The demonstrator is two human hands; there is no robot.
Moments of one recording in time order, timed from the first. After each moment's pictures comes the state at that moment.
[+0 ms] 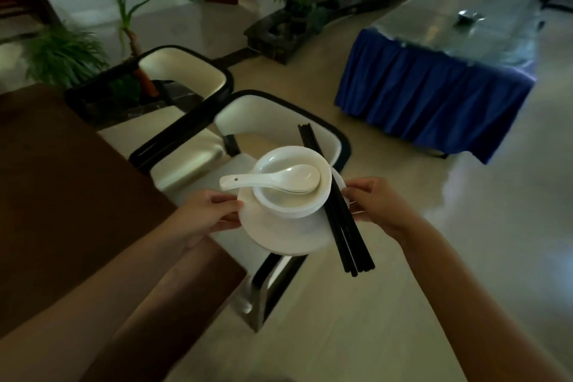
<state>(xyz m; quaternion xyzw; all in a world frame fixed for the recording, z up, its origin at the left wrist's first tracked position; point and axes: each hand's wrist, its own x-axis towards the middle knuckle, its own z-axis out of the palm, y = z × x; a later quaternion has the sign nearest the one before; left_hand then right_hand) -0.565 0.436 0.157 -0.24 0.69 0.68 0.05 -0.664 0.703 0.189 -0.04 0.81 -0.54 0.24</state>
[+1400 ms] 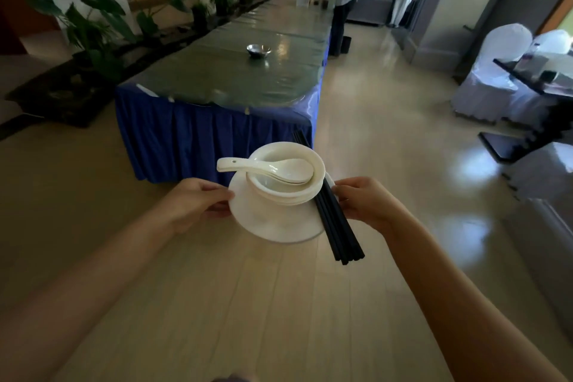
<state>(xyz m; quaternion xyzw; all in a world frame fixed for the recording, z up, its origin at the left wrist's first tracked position) -1.242 1.099 0.215 -0.05 0.74 0.66 0.15 -1.221 1.384 0.225 0.13 0.77 -0.61 0.09</state>
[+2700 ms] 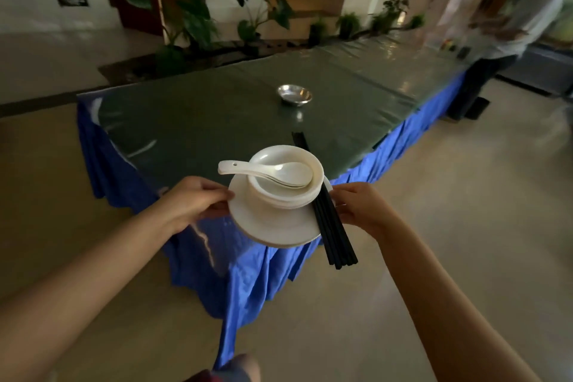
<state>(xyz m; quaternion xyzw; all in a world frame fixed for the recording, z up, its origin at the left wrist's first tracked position) -1.910 1.483 0.201 -0.27 0.67 0.69 -0.03 -2.022 1.730 0.228 -0.07 0.79 -0.56 0.25</state>
